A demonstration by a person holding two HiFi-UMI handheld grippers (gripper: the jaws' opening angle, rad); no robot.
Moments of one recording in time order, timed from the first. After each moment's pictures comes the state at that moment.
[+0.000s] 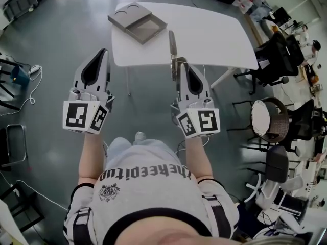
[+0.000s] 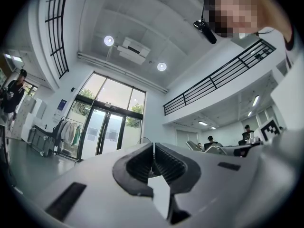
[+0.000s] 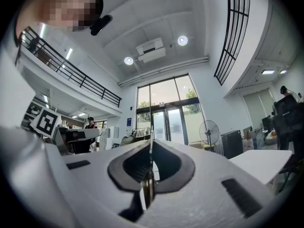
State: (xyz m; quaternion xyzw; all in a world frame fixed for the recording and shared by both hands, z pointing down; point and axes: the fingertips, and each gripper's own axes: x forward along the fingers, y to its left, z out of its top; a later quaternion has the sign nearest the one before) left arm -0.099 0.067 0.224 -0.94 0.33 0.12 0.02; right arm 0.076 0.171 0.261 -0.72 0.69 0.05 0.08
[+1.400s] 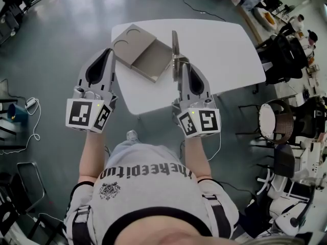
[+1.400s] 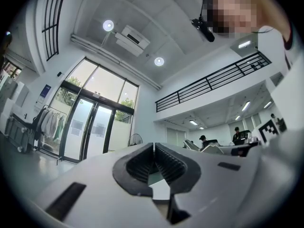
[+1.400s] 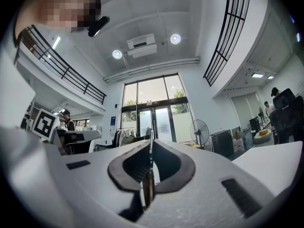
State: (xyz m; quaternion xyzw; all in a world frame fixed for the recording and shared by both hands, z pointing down) left arm -0.022 -0.223 0.234 -0.96 0.24 0.11 0.01; right arm 0.130 -0.097 0.271 -0.78 0.62 0.05 0.08
